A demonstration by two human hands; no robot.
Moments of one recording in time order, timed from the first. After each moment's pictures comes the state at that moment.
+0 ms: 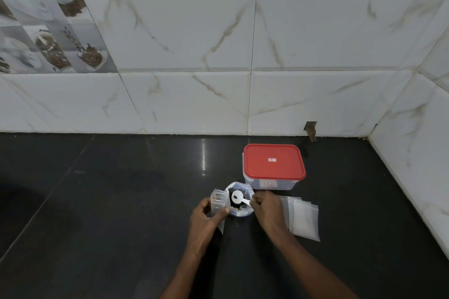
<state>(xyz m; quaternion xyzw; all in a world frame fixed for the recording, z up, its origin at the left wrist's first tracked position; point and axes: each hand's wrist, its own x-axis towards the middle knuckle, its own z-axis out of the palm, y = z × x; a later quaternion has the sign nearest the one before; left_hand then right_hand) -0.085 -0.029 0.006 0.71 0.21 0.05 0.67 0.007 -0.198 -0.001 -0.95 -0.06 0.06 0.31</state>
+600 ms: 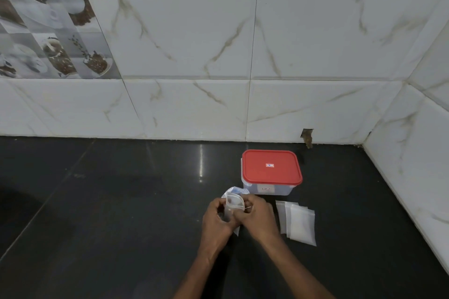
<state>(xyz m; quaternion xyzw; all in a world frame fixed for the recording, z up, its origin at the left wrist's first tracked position) -0.079 -0.059 0.019 0.75 0.18 0.07 0.64 -0.040 -0.184 0.065 -0.85 -0.07 0.12 0.51</state>
